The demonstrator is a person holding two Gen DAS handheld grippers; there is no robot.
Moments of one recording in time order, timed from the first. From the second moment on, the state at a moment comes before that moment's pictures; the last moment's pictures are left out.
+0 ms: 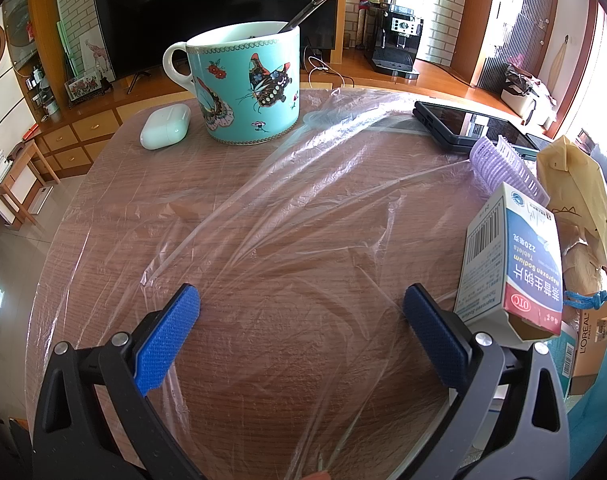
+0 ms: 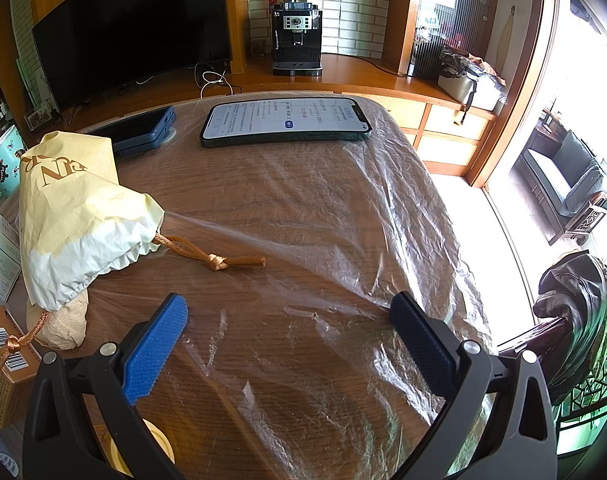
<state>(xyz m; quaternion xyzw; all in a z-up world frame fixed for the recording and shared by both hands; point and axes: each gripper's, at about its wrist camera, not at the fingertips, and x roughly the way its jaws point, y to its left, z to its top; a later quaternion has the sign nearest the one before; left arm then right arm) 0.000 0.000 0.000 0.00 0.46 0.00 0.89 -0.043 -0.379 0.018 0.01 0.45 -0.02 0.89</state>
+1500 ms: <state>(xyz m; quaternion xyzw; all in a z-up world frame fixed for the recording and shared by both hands) -0.120 -0.051 0.117 -0.02 0.36 -0.30 0.88 -0.062 -0.333 0.118 -0.04 0.35 0.15 0.92</state>
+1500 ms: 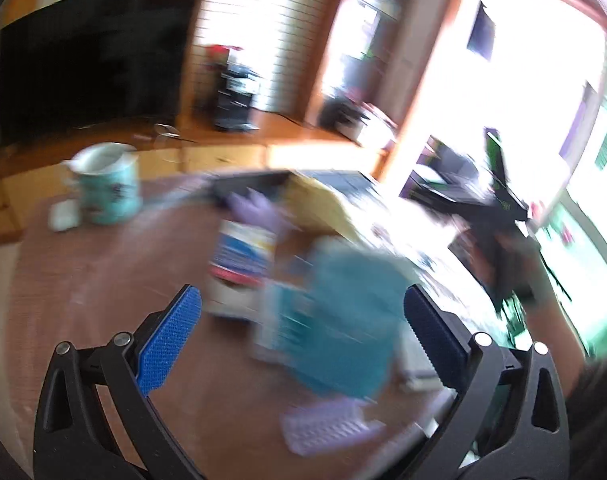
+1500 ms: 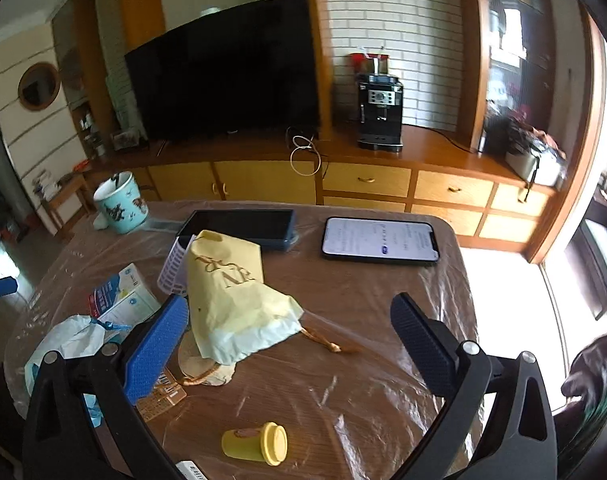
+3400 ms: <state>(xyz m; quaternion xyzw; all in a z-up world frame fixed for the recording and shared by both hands) -0.162 -0.051 0.097 -0.06 0.36 -0.27 0.89 -0.190 -0.309 0.146 -0.01 0.30 0.22 0.93</state>
